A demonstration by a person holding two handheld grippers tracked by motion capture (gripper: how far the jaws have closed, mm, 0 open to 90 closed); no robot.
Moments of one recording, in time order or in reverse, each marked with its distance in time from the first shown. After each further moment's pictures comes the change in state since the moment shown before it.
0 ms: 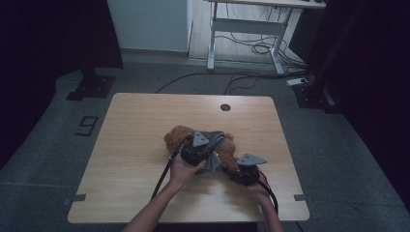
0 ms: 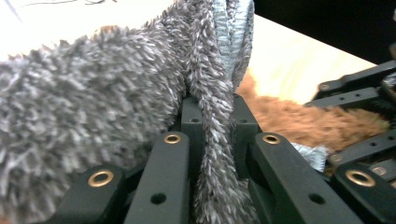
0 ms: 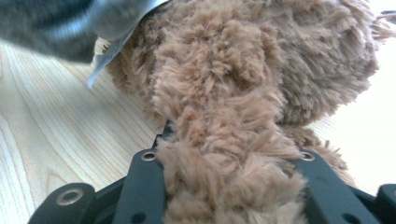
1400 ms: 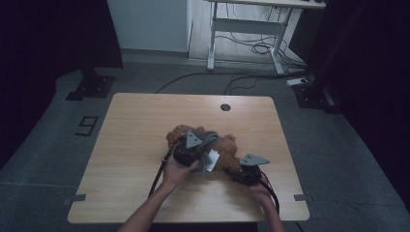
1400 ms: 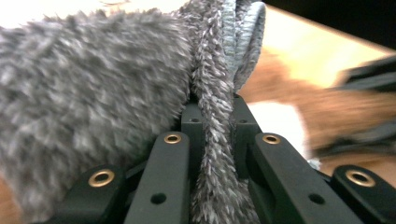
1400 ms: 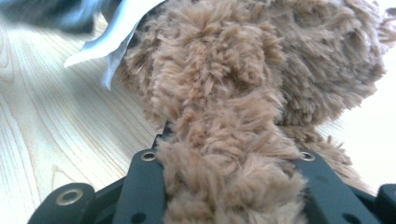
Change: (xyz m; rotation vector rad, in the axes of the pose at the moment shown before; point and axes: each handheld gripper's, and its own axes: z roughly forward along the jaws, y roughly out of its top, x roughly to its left) left arm 0.021 -0.010 -0.020 0.015 0.112 0.007; right arm -0.006 -0.005 -0.003 -0.022 0.031 0.025
